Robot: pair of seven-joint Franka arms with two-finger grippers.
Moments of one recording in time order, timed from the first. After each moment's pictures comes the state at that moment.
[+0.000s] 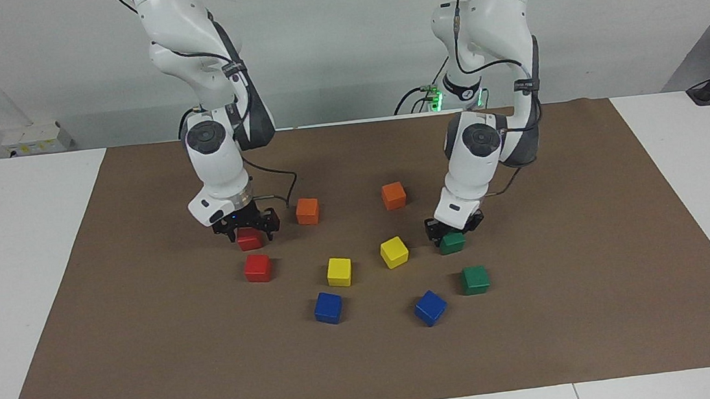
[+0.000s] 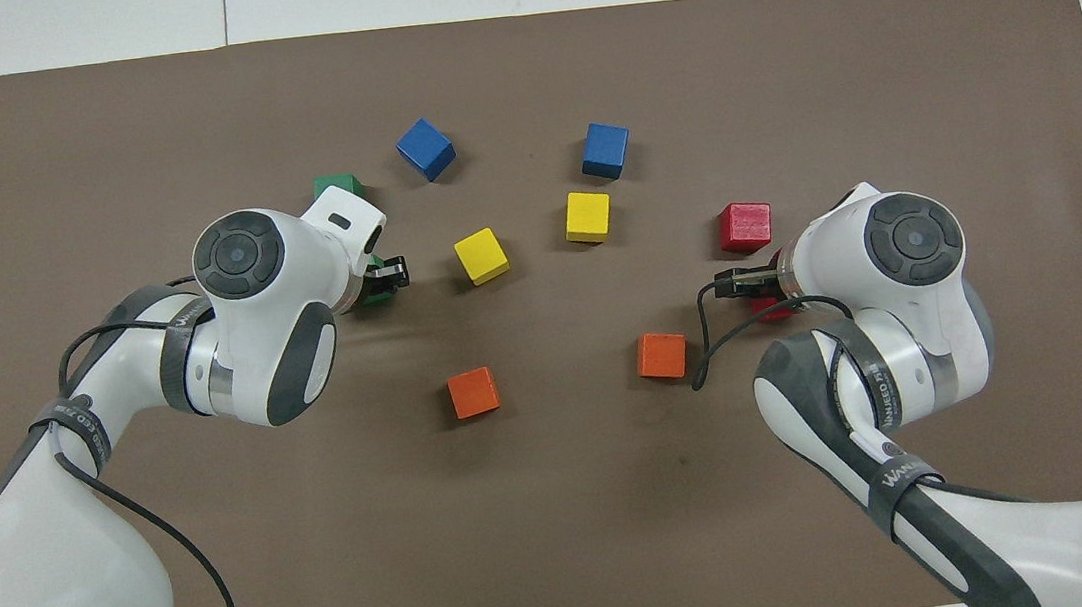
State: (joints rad) left arm -0.32 0.35 -0.08 -1.99 0.01 2.42 -0.47; right arm 0.28 0.15 -0.04 -2.23 -0.02 2.42 0.35
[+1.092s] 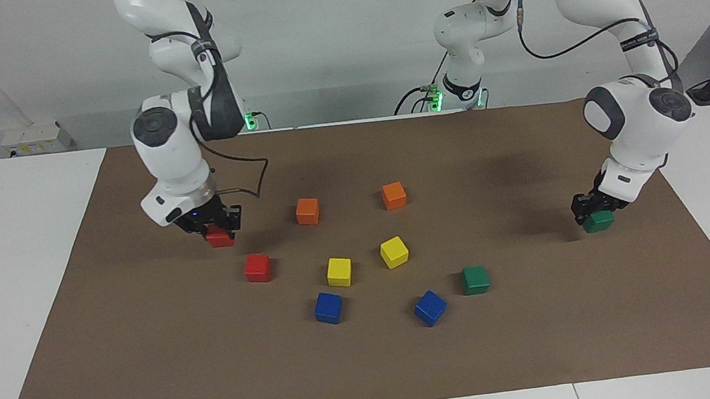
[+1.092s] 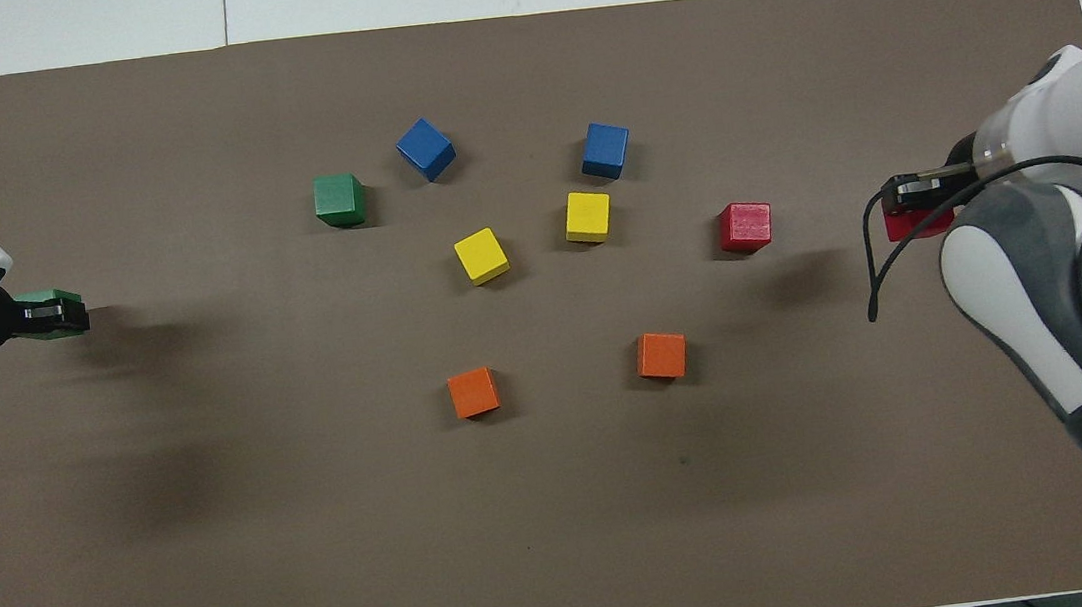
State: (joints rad) left arm 0.26 0.27 -0.06 -2.01 0.02 2.33 0.23; right arm 0.01 0.11 -0.06 -1.95 -0.02 2.11 -0.02
